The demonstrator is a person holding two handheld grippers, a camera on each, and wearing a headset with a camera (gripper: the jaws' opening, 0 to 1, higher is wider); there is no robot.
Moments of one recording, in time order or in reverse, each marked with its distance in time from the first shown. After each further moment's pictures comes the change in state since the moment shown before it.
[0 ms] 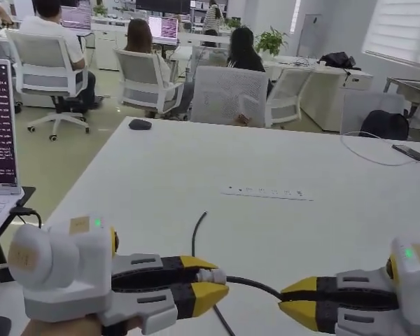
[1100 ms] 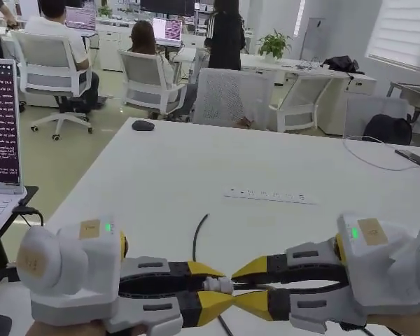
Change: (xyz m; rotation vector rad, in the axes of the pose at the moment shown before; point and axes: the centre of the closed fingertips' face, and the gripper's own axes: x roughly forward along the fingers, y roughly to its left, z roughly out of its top) left arm 0.002 -0.006 -0.004 0.029 0.020 -0.028; right arm 0.042 0.025 0.056 -0.215 -0.013 0.141
